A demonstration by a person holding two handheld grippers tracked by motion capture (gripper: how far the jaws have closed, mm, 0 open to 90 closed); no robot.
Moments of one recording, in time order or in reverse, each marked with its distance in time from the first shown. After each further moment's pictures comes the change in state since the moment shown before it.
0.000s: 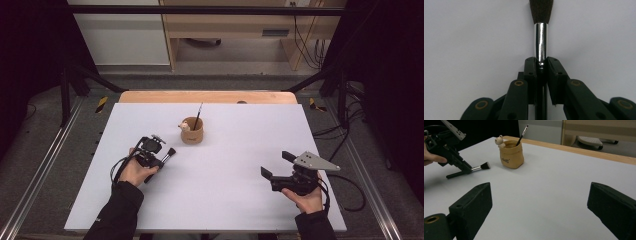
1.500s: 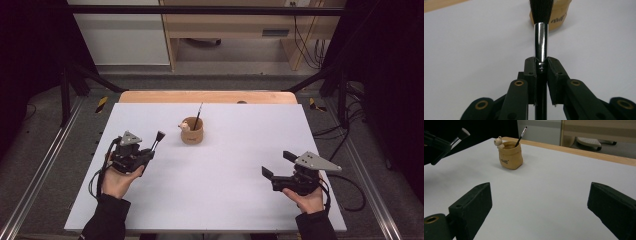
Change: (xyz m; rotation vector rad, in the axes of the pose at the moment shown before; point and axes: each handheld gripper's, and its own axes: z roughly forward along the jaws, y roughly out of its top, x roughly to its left) left arm -0.004 -0.043 -0.078 -0.480 0.027 -0.061; right arm -0.001 0.000 -0.002 -0.008 -0.008 -0.001
